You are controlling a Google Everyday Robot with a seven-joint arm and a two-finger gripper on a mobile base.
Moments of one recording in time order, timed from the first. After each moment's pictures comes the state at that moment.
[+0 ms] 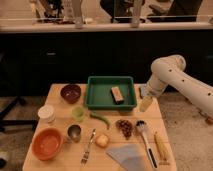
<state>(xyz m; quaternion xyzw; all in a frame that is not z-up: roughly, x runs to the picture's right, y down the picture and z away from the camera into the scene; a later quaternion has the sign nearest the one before) 0.224 0.063 0.759 -0.29 0.02 0.27 0.92</state>
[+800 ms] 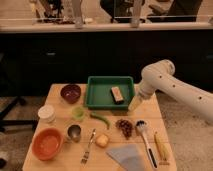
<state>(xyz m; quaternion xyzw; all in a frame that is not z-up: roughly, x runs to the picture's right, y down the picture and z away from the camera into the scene) 0.175 0.062 0.773 -0.25 0.01 0.35 0.90</state>
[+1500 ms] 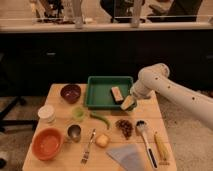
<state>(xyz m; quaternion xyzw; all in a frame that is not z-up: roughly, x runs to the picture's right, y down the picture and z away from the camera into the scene) 0.146 0.064 0.804 -0.26 -0.02 0.41 0.88</state>
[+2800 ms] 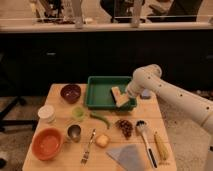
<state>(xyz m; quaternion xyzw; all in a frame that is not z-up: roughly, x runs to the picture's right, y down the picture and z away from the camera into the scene) 0.129 0.058 0.843 -0.27 -0.01 0.44 0.85</state>
